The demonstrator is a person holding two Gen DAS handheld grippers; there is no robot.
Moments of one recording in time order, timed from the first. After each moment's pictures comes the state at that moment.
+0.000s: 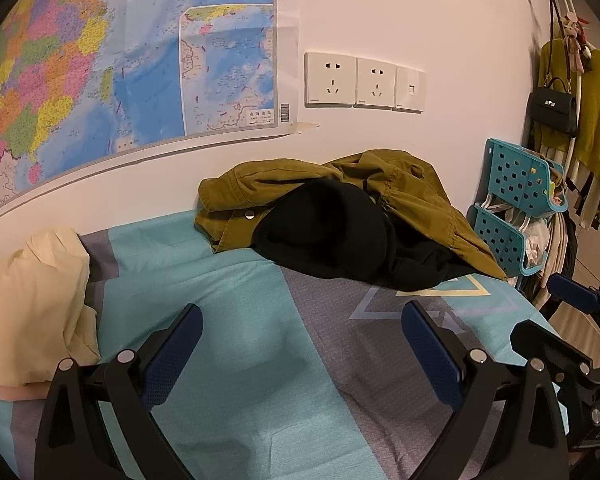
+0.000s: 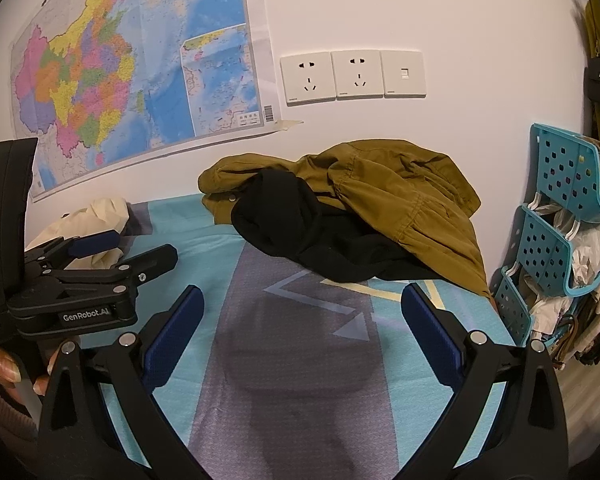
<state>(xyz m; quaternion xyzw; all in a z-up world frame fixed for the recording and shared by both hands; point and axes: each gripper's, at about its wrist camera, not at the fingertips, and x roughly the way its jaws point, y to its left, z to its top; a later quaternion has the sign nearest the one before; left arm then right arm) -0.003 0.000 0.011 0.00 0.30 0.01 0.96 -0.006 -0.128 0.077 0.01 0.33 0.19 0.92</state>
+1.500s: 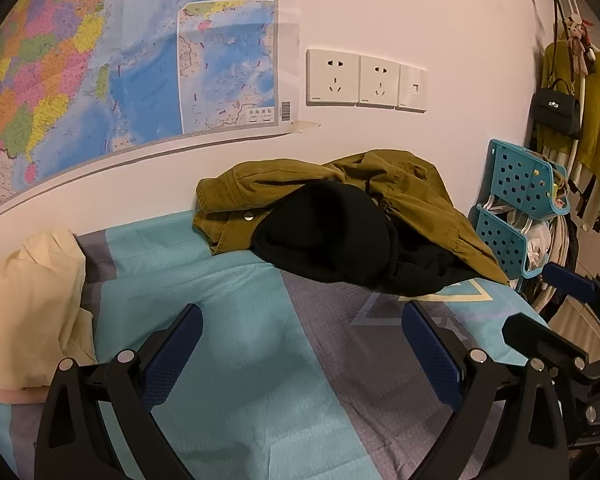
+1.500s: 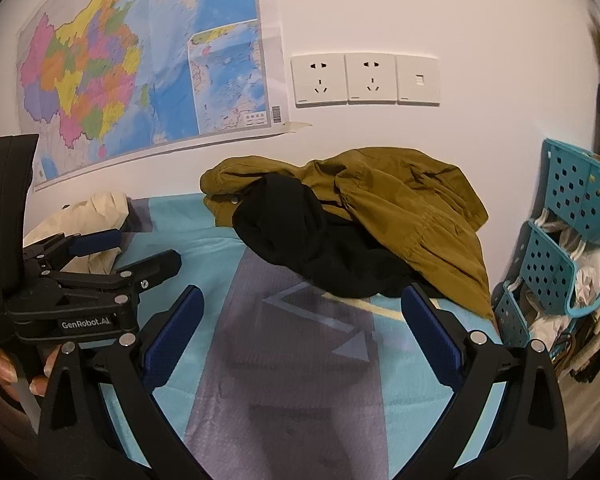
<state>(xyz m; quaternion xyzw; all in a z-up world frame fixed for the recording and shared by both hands) 0.011 -0.001 0.012 0.00 0.30 0.01 0.95 0.016 -0.121 0.082 -0.01 0.32 0.21 0.92</state>
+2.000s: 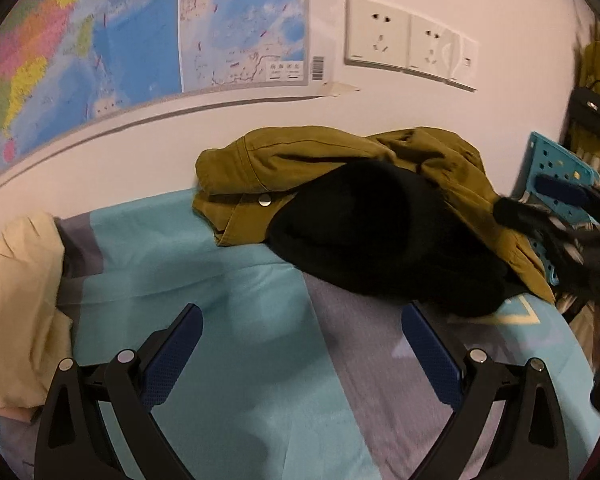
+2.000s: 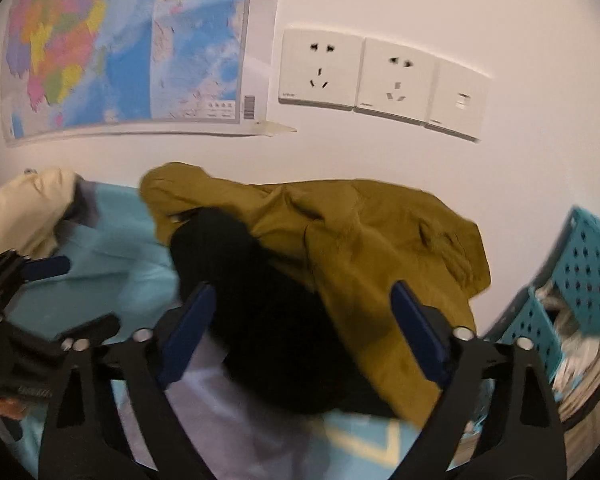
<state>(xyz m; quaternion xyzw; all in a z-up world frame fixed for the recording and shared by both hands) 0.085 0.023 -0.019 -0.03 0.35 0.04 0.94 0.161 -0.090 0.075 -0.11 0.35 0.22 0.90</state>
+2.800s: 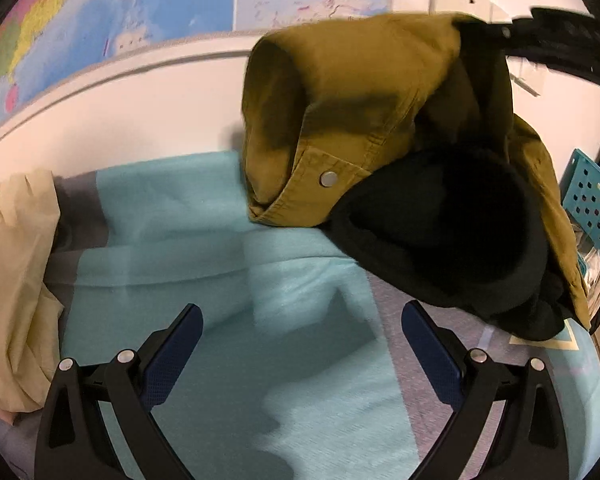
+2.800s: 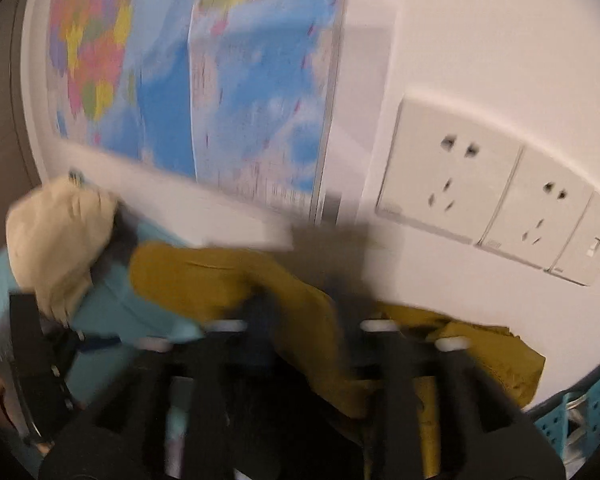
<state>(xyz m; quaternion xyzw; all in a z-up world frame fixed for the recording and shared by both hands) 0.116 0.077 -0.056 -0.07 0.39 0.08 0.92 0.259 -0.006 0.109 -0.15 0.36 0.36 0.85</state>
